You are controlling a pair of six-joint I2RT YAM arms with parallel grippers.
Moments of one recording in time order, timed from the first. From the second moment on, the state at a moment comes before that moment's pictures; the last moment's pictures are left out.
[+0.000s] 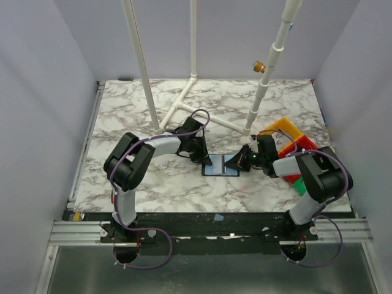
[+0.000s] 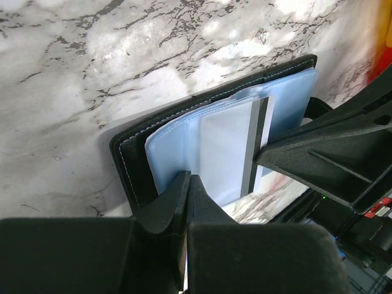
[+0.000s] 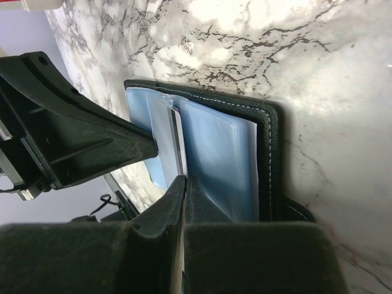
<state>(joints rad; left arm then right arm) -0.61 1.93 1.15 -0.24 0.43 -0.76 0.31 1.68 0.50 0.48 -0.60 0.96</state>
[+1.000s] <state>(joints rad) -0.59 1.93 1.12 -0.21 0.46 -0.77 0.27 1.47 0.50 0.21 -0.46 0.82</state>
